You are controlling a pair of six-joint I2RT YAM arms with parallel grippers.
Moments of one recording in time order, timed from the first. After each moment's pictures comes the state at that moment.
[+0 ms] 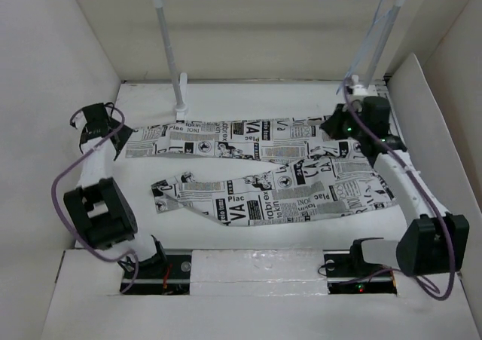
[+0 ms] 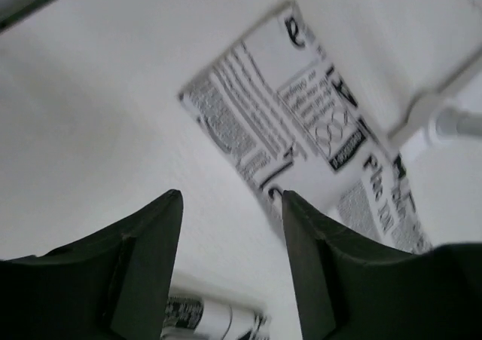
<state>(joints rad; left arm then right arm) 0.36 1.55 1.17 -0.47 -0.10 -0.71 0.01 1.28 1.05 -0.24 -0.37 0.18</state>
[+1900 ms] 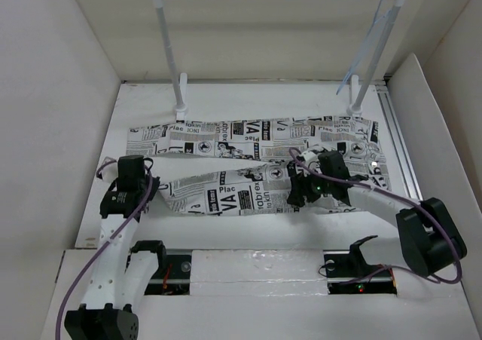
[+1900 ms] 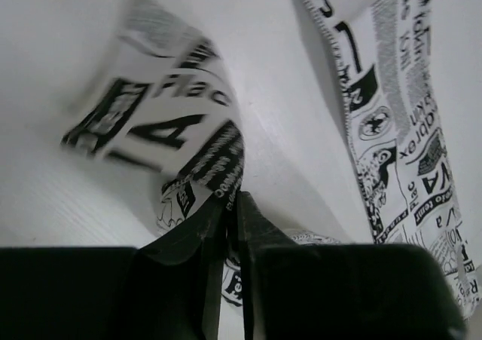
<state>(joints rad) 0.00 0.73 0.71 -0.81 -0.23 -1.05 0.39 1.31 0.52 -0.12 -0.45 0.02</state>
